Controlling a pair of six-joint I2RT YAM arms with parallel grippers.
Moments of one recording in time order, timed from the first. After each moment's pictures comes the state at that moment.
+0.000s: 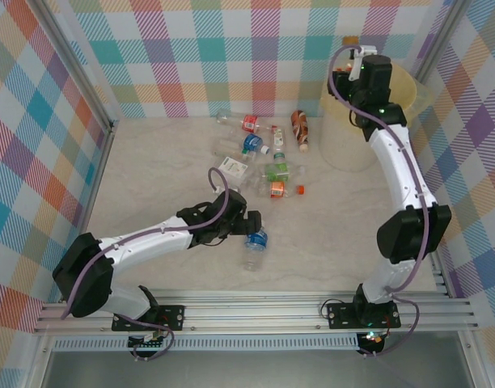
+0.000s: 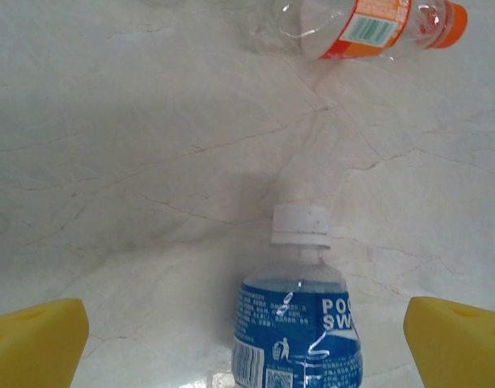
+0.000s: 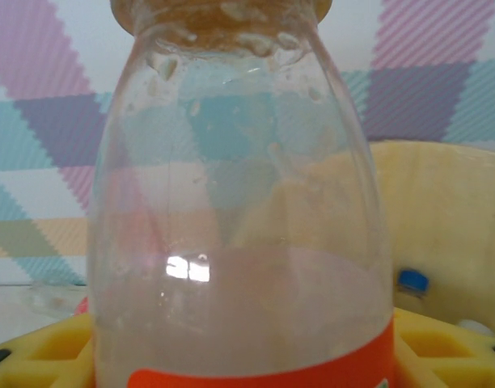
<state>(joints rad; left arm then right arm) -0.88 1.40 0.90 -0.42 -0.19 -0.76 0.12 1.78 1.93 -0.45 0.06 0.09</state>
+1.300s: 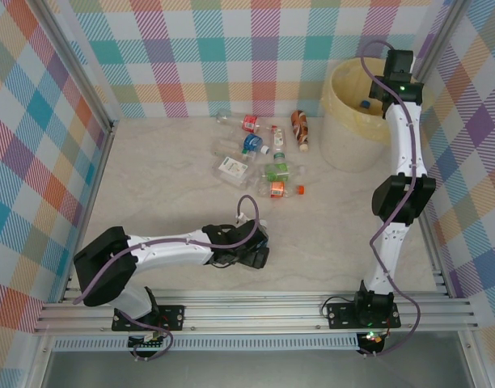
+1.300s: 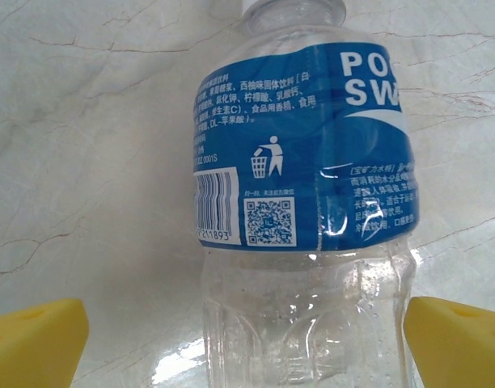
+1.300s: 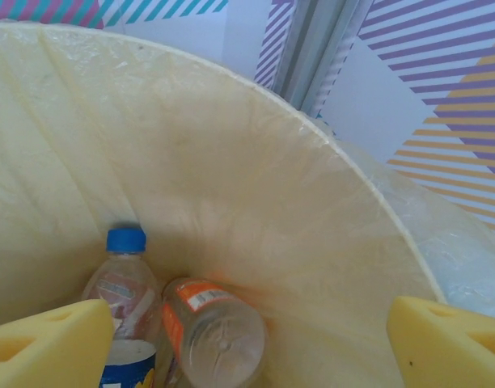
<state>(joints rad) -1.08 1.54 0.89 -0.50 -0.24 -0.67 -0.08 2.23 2.50 -0.86 0.41 0.06</state>
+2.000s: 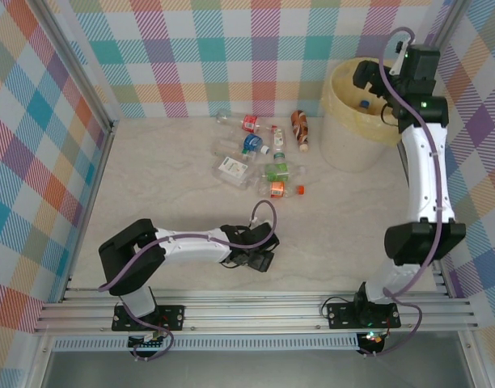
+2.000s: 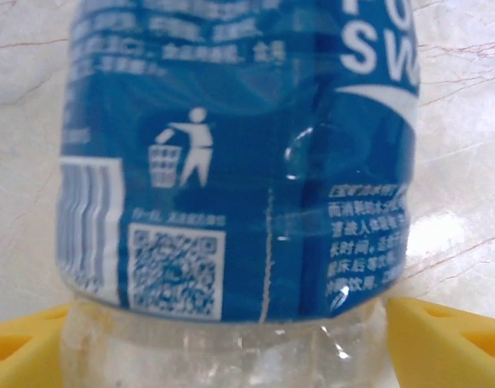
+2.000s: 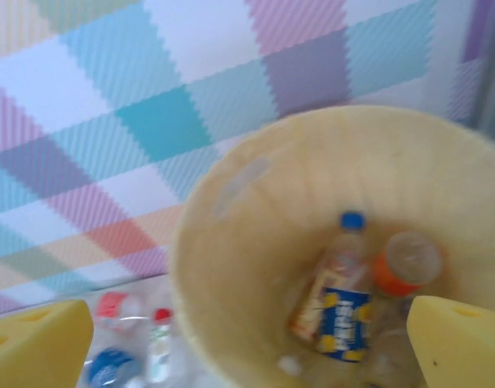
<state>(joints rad) -1.11 1.71 0.97 -0.50 -0.23 -0.59 -0.02 1.68 2.04 -0.73 -0.08 0.29</state>
